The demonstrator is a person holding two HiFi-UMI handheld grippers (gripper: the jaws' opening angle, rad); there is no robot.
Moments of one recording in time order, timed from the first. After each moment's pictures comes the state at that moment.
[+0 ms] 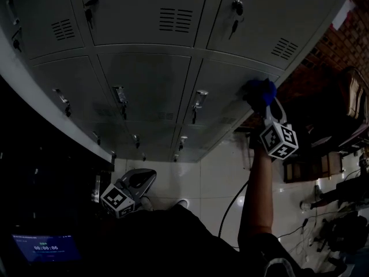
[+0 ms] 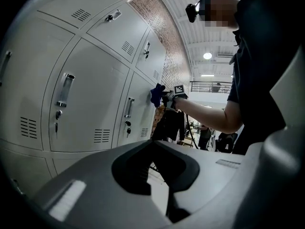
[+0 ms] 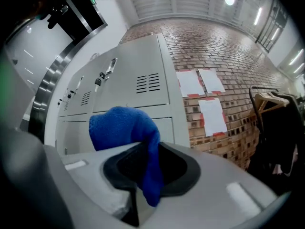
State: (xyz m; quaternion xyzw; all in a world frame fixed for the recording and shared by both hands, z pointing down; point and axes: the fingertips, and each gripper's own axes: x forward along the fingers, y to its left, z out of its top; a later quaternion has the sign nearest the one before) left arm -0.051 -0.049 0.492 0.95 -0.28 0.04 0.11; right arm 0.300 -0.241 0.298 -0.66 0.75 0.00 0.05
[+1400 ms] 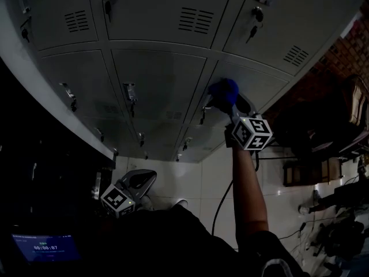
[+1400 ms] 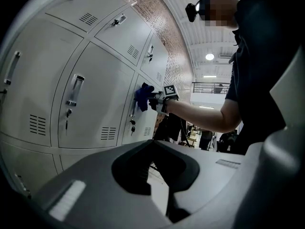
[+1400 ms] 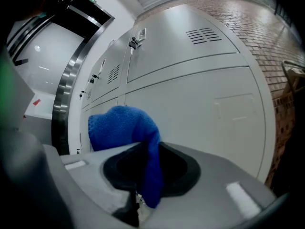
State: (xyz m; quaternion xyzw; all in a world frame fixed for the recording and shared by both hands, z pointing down) left arm -0.078 -0.042 0.496 0.95 -0.29 0.04 0.12; right arm 0.154 -0.281 0.356 -0.55 0.83 -0.04 0.00
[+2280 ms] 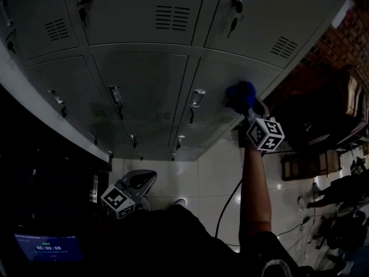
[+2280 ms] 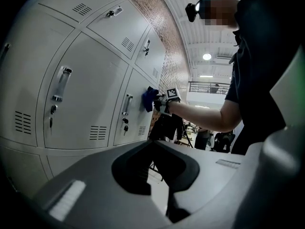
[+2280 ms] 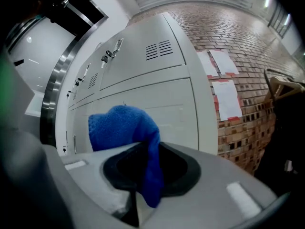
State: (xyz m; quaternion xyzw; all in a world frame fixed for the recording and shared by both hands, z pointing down) left arm -0.043 -0.050 0.503 0.96 -0.26 0.04 0.12; right arm 0.267 -0.273 0.359 -0.61 0.79 -0.04 0.00
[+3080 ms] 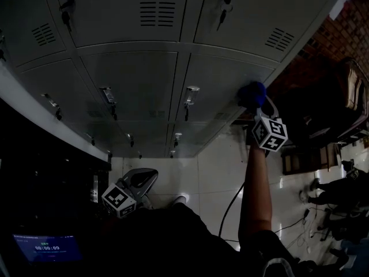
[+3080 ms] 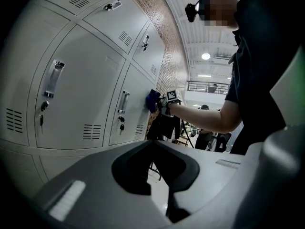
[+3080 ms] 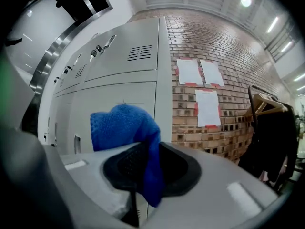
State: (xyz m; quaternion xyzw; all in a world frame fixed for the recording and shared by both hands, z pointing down) left arm -0.020 -0.057 0.509 0.96 -0.25 0.05 0.13; right arm 0.338 -0.268 0.370 -0.68 0.73 0.00 -0.03
